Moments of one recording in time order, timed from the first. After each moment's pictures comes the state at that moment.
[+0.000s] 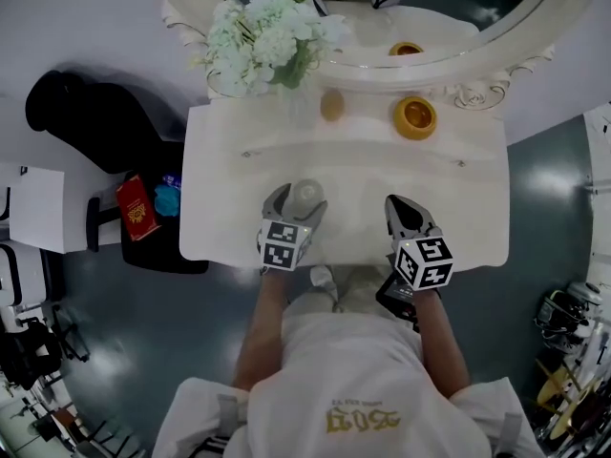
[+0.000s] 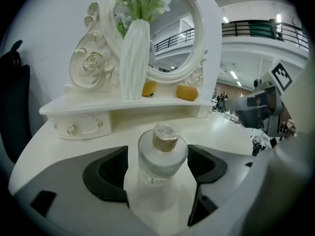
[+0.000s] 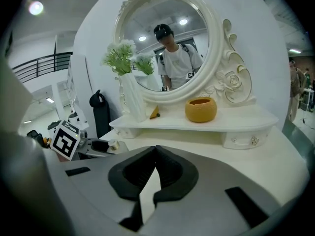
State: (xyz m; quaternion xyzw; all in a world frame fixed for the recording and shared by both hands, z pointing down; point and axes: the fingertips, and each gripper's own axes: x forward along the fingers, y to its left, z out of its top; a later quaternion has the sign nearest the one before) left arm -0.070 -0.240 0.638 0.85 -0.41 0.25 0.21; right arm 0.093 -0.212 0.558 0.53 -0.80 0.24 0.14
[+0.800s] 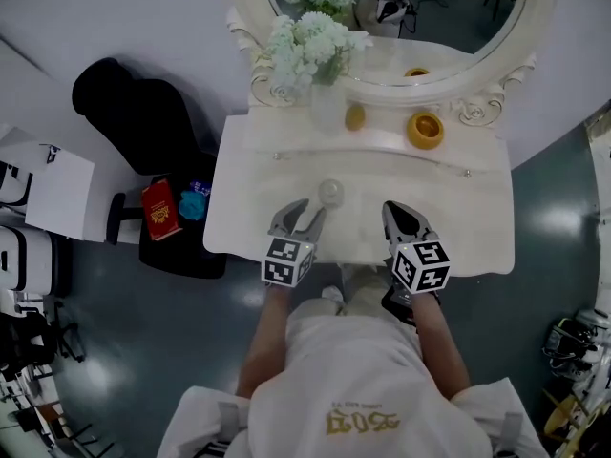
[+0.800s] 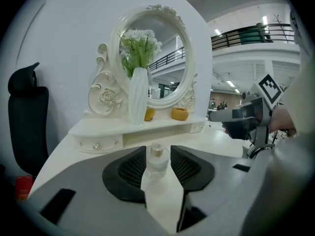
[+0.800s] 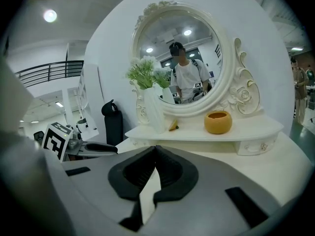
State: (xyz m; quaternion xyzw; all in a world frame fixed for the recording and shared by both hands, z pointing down) left arm -0.103 -0.192 0.557 0.86 -0.44 0.18 0.15; right arm 0.044 -0.181 0.510 0.51 -0.83 0.20 0.09
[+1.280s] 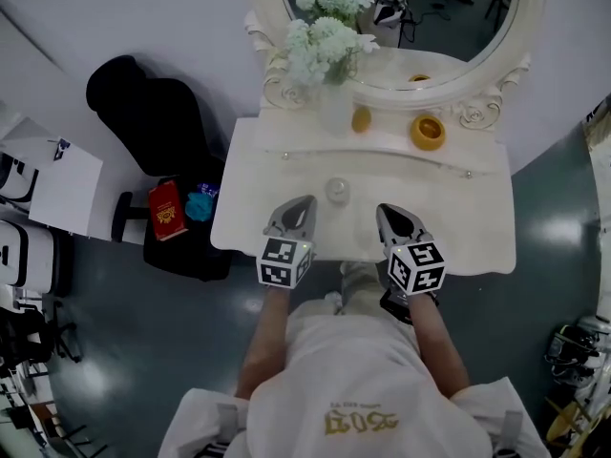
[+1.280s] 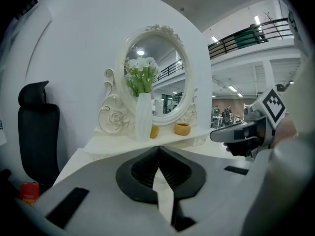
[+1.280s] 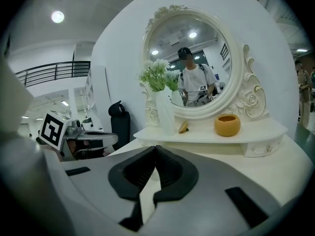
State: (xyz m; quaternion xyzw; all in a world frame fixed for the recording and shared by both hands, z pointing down) left arm -0.124 -0.182 0.498 0.86 -0.48 0.13 0.11; right arm 0.015 -0.161 0.495 0.49 -0.85 0.18 0.09
